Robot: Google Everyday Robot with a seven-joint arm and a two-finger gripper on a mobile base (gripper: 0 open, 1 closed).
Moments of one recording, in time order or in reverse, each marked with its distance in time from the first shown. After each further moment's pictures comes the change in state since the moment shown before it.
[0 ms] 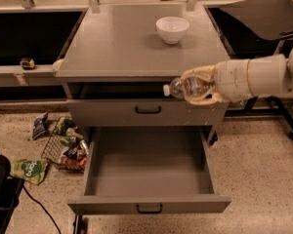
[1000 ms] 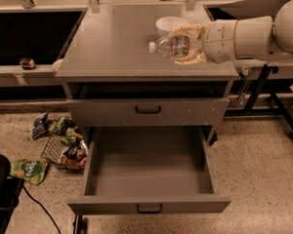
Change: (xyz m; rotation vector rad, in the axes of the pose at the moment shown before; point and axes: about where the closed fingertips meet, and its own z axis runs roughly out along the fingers) arm -0.001 -0.112 0.019 0.154 -0.083 0.005
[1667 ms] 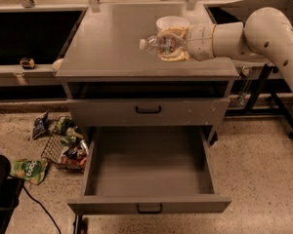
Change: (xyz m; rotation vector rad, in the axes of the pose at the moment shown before) arm 0.047 -0.008 0.056 0.035 -0.030 0.135
